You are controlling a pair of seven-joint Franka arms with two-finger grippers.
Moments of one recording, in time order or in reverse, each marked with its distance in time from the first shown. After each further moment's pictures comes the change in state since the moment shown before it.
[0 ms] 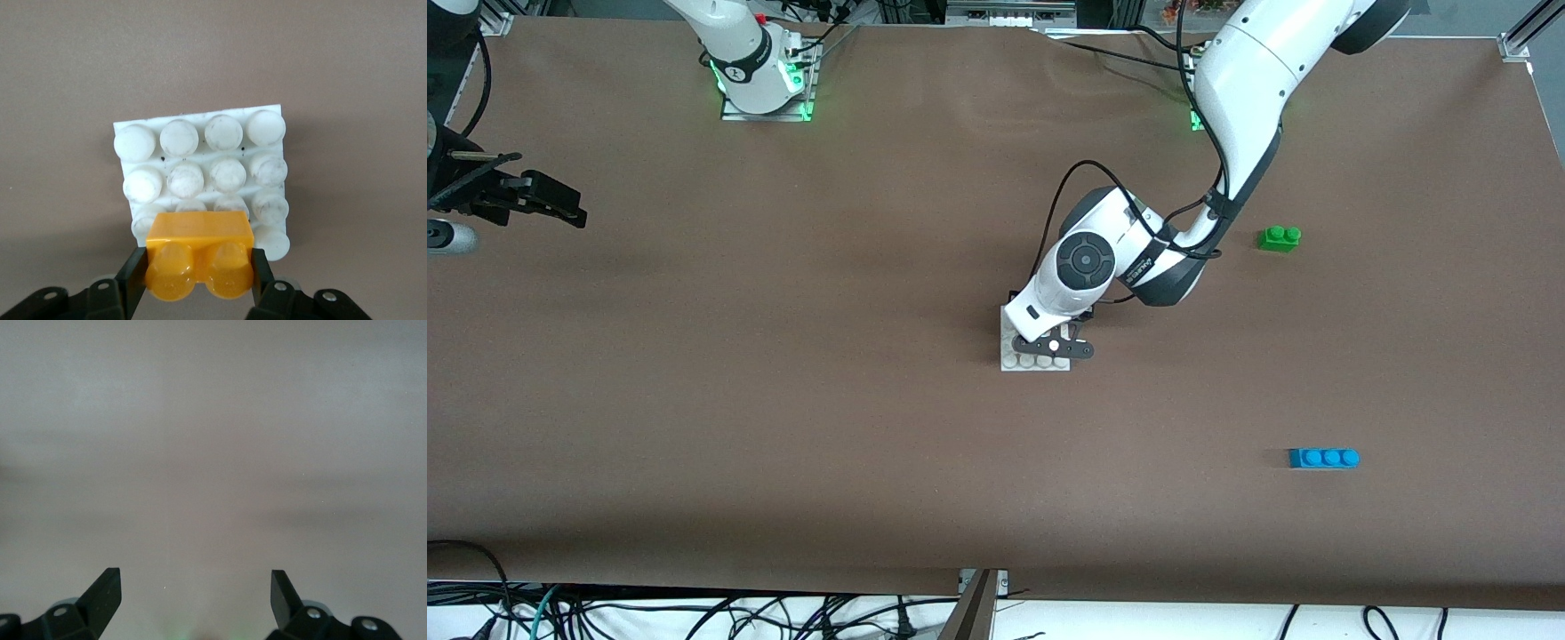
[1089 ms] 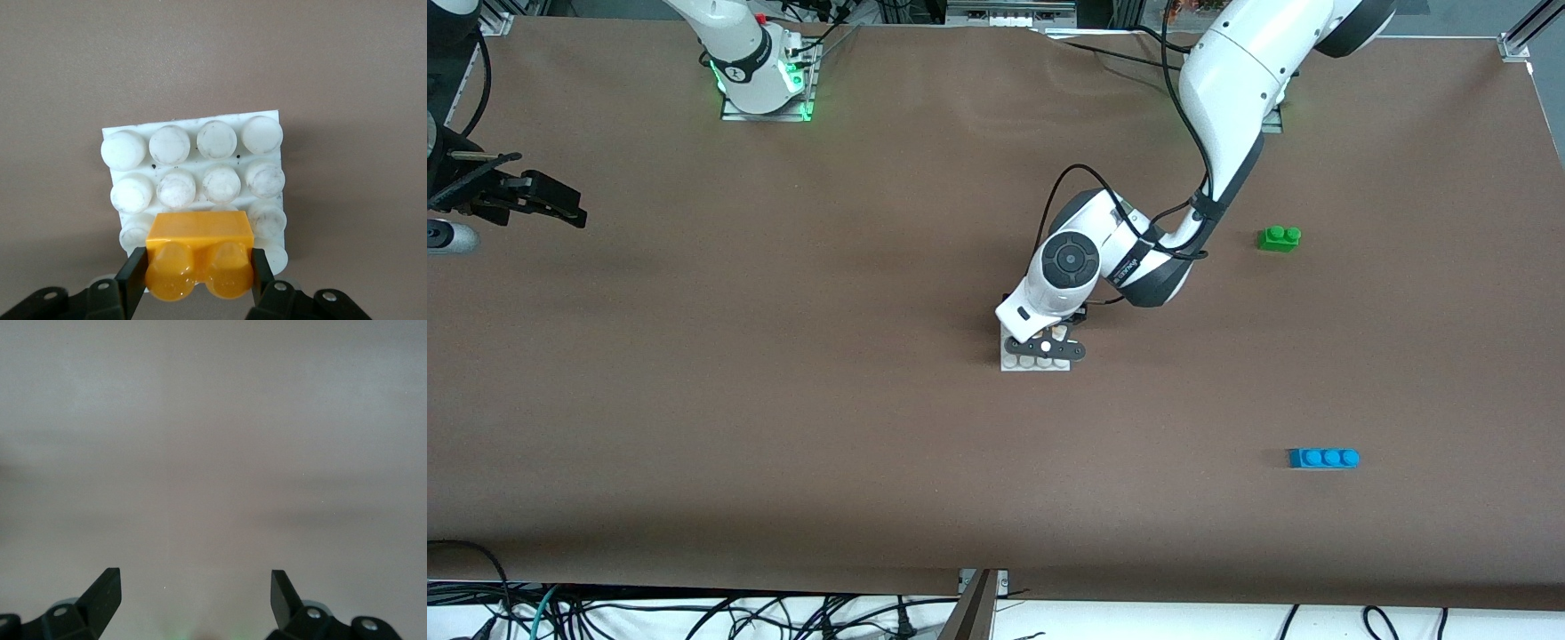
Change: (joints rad) left arm -0.056 0.022 0.048 0.027 0.000 0.005 -0.023; right arm 0.000 0.000 0.000 0.000 0.000 0.000 0.000
